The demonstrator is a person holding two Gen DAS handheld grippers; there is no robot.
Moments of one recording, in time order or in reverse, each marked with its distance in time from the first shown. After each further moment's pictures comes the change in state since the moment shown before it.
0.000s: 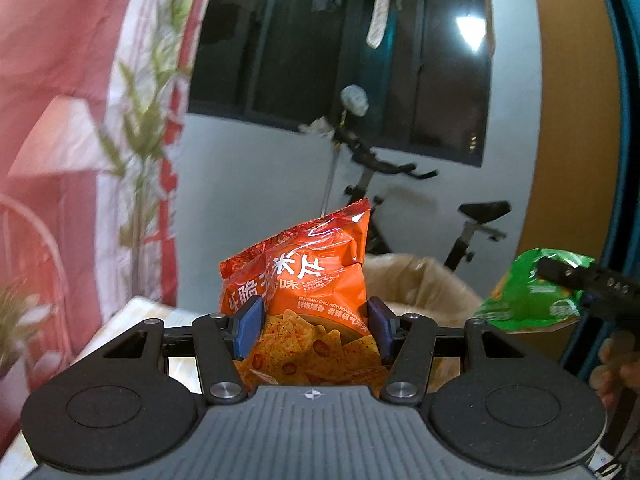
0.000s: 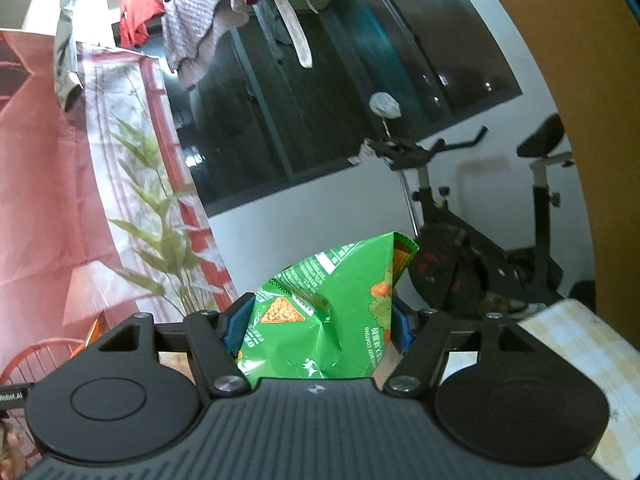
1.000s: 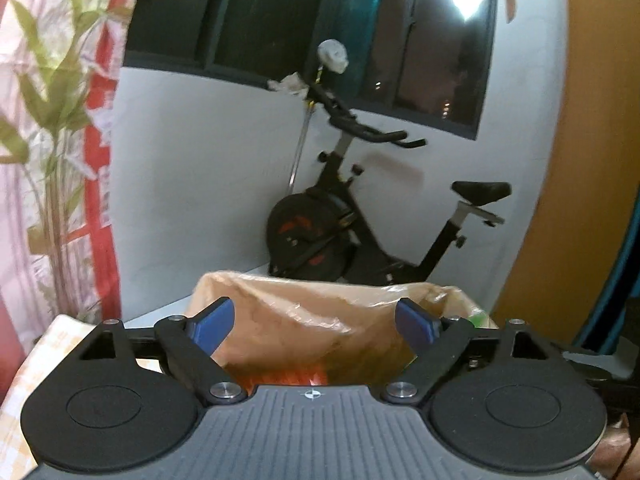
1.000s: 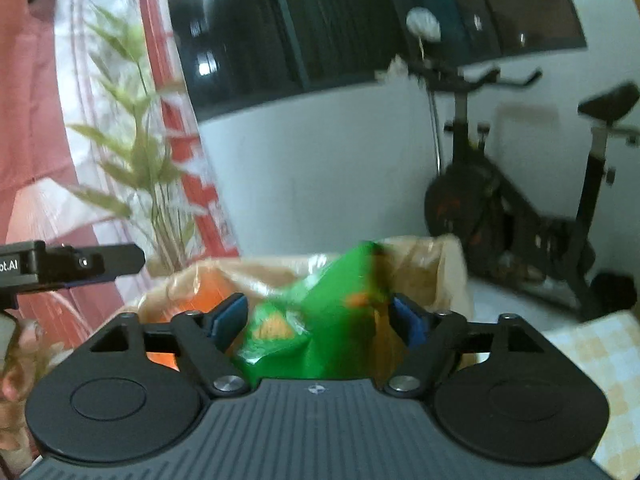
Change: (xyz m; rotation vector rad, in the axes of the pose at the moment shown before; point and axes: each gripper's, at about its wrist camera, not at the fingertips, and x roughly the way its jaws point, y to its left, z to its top) left arm 0.215 0.017 0.032 -0.036 0.151 -0.103; right arm 0.192 -0.005 -0.030 -0.110 0.315 0.010
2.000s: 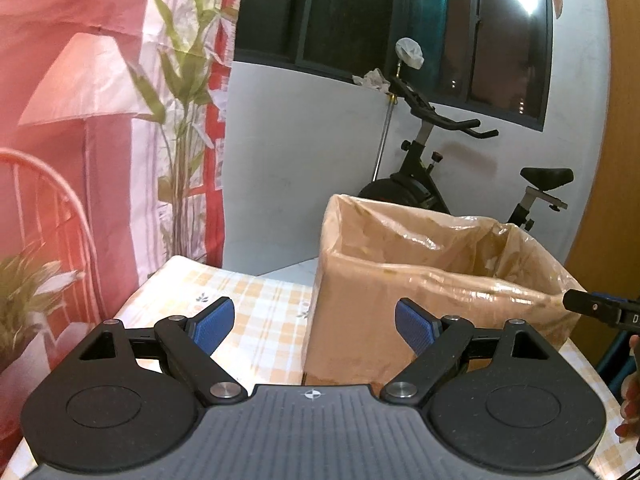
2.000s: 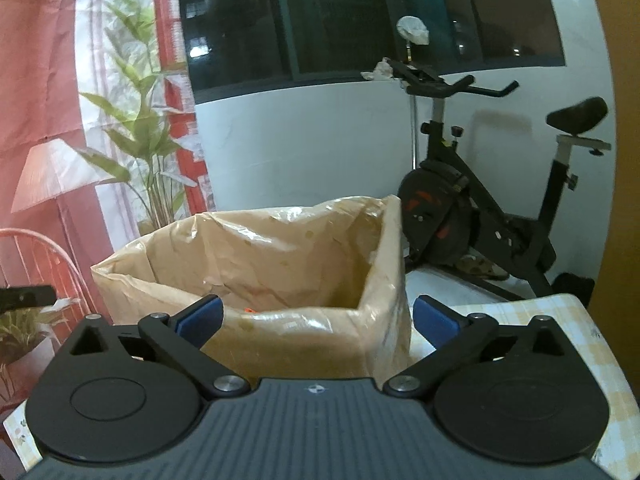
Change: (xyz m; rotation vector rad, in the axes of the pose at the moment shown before) left arm -0.127 0.027 -0.059 -0.050 0.007 0.251; right arm -0.085 0.004 -0.042 -0.071 -0.002 -0.089
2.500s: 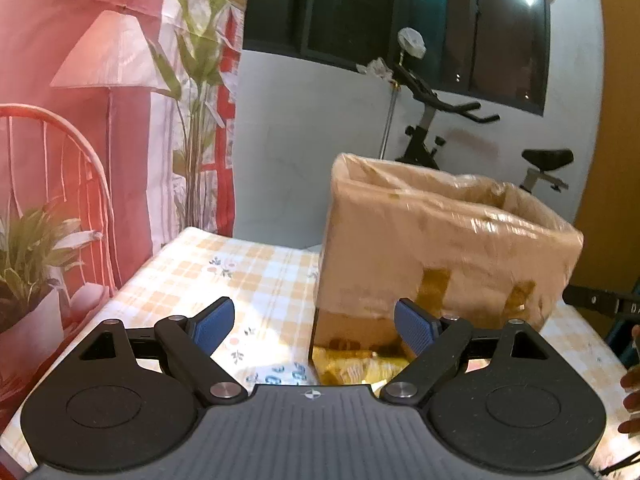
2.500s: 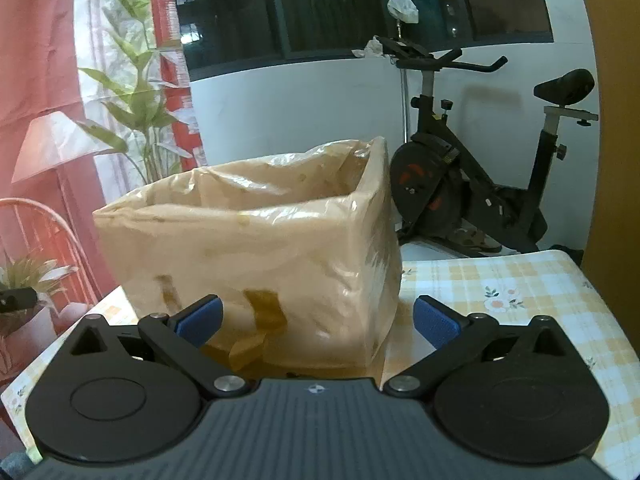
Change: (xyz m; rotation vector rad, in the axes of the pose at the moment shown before) left arm -0.022 0.002 -0.054 0.023 0.019 0.019; right arm -0.020 -0.001 -0.051 0.008 0.054 -0.010
